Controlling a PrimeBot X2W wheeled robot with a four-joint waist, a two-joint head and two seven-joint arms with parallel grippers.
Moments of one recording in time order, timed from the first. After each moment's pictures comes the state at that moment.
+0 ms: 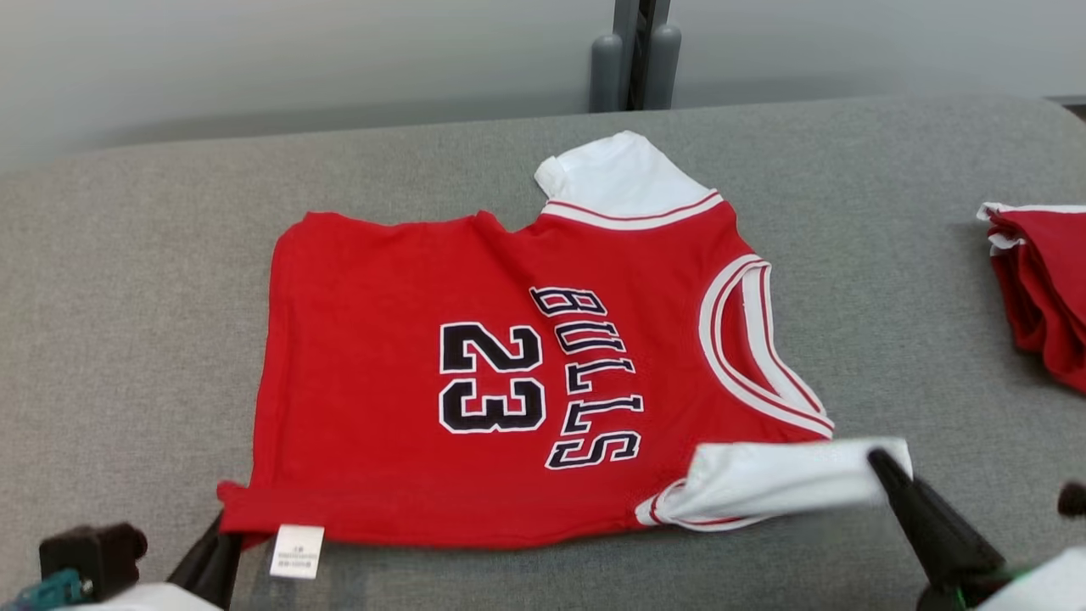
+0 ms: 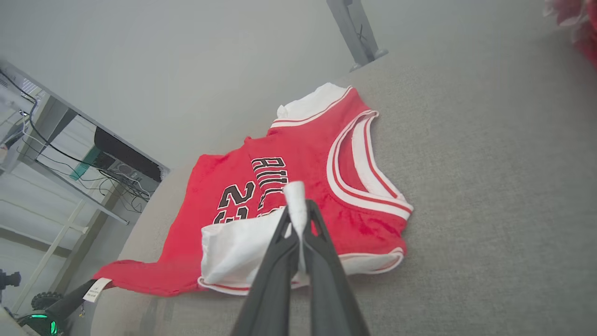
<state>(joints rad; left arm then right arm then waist) 0.21 0.61 -0.32 -0.28 -0.81 0.38 0.14 0.26 -0.10 -0.03 -0.43 0.74 0.13 0.40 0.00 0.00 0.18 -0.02</state>
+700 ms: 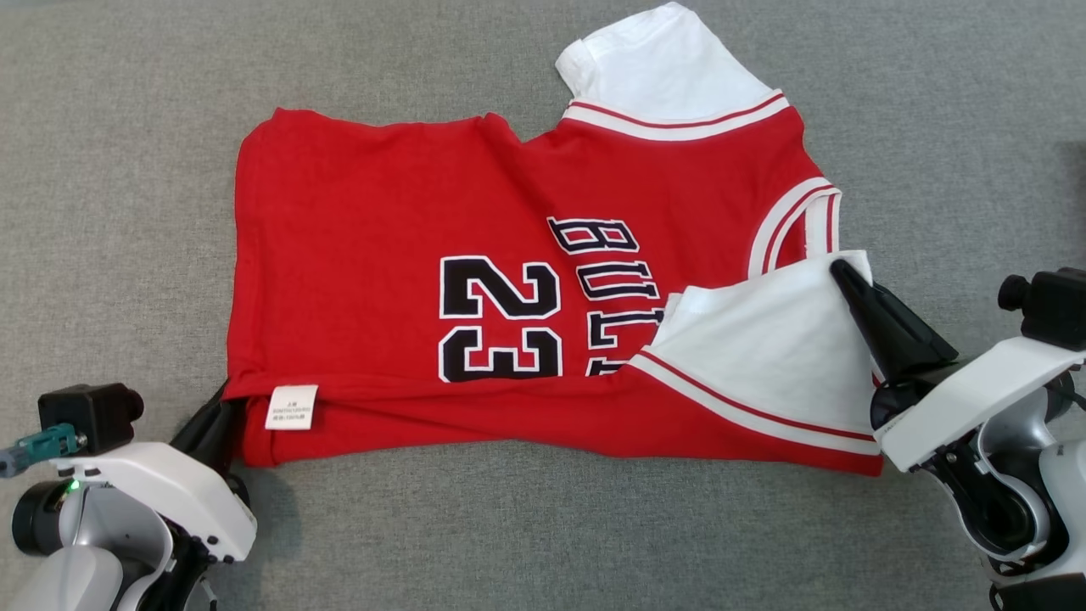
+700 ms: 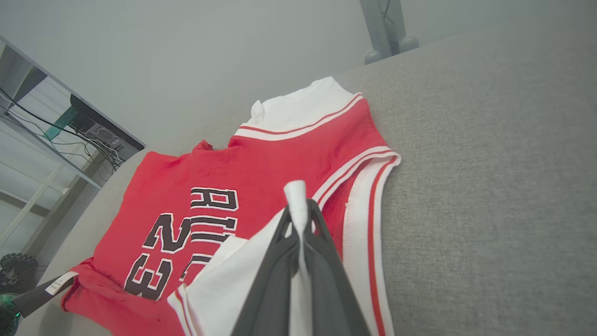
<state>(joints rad) -0.15 0.54 -0.36 0.05 -0.86 0.17 0.13 -0.30 -0.31 0.23 0.01 0.80 0.13 0.18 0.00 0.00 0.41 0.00</state>
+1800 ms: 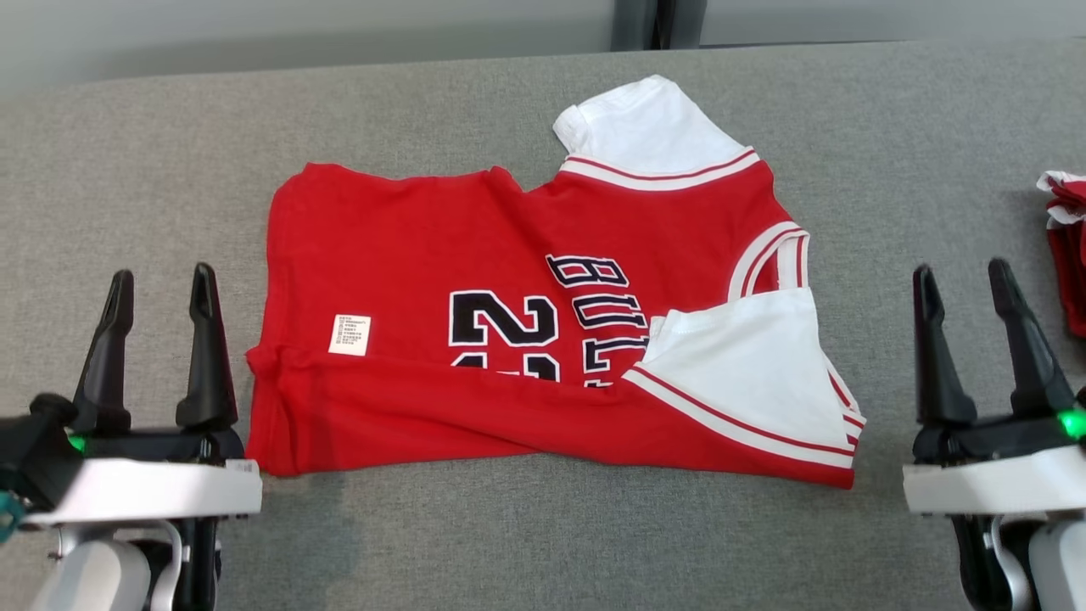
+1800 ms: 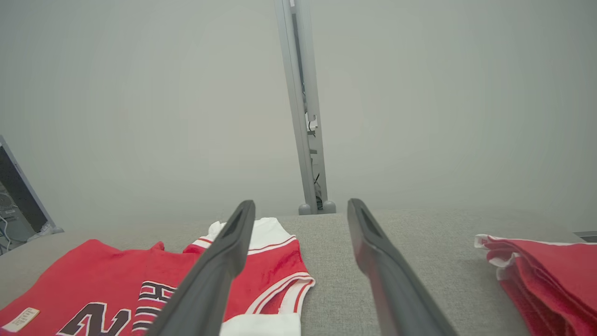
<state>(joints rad) -0.14 0.42 -0.24 -0.14 -0.66 0.27 -0.25 -0.16 -0.16 0.04 -0.02 0.34 0.13 -0.25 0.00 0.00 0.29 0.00</state>
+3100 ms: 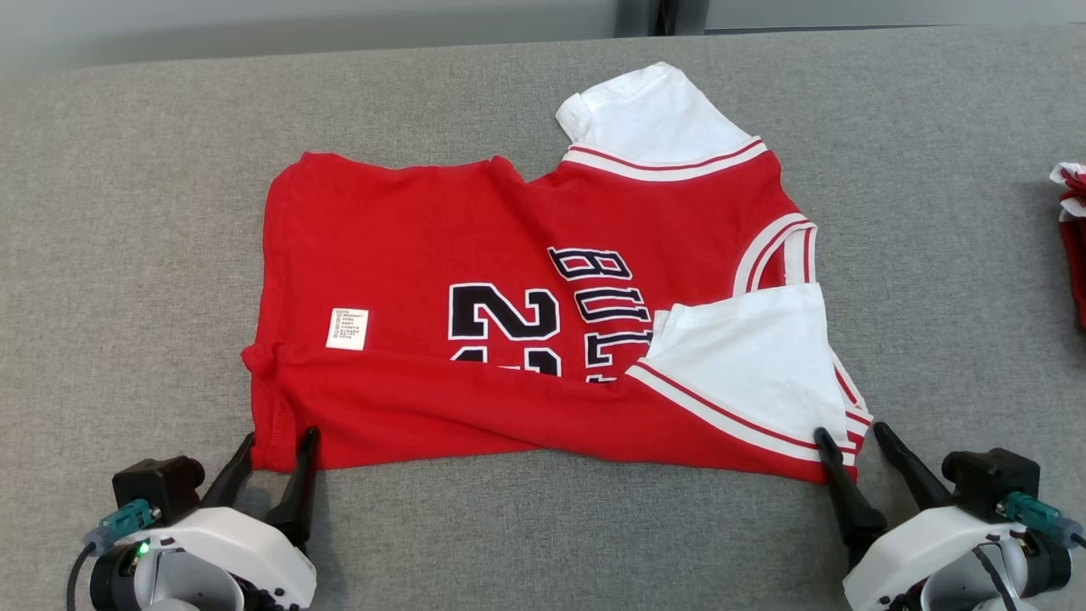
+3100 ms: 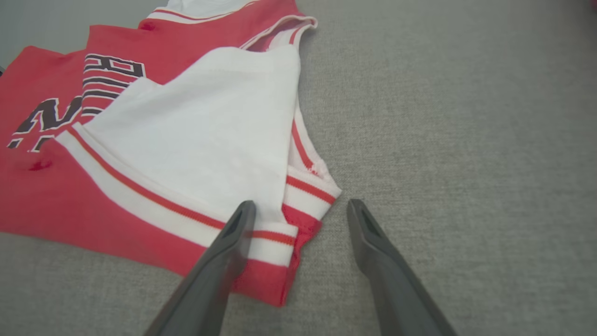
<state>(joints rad) -0.09 0.32 -0.30 0.27 -0.68 0.08 -0.04 -0.04 -0.12 0.11 0.19 0.34 0.13 0.01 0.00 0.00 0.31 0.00</state>
